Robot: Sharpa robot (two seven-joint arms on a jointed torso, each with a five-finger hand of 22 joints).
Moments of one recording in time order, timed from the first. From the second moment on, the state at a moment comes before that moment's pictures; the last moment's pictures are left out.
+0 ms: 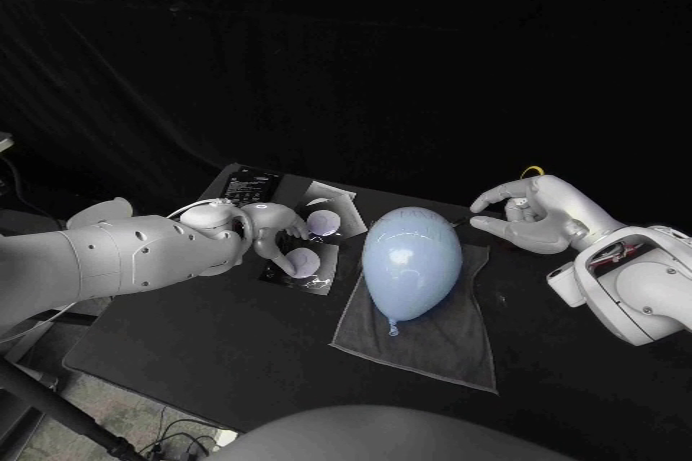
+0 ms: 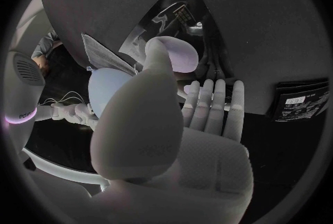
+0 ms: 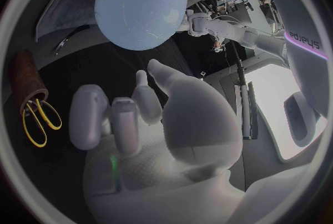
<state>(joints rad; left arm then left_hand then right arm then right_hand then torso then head) 1.06 -0.94 -0.13 1.23 -1.51 -0.21 0.08 1.55 -0.28 -0.20 0.30 0.05 0.67 0.13 0.23 0.28 0.80 0.13 0.14 0.07 0.68 0.14 0.22 0.33 0.11 0.67 0.28 0.17 0.08 1.27 -0.89 -0.17 1.64 -1.06 -0.51 0.08 1.24 -0.12 0.45 -0.01 0.06 0.94 0.14 0.22 0.54 1.36 0.05 1.24 1.24 1.47 -0.02 1.55 1.31 0.08 1.40 0.08 1.34 1.30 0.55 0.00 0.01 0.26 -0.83</state>
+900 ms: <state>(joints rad) 1.04 -0.91 -0.12 1.21 -1.56 -0.28 0.03 1.56 -0.28 -0.18 0.31 0.05 0.66 0.18 0.28 0.29 0.77 0.14 0.28 0.10 0.70 0.13 0.37 0.37 0.15 0.71 0.28 0.19 0.09 1.27 -0.89 -0.17 1.64 -1.06 -0.50 0.08 1.23 -0.12 0.45 0.00 0.06 0.94 0.13 0.22 0.54 1.36 0.05 1.24 1.24 1.46 -0.02 1.55 1.31 0.08 1.40 0.09 1.34 1.30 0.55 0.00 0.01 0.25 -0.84</state>
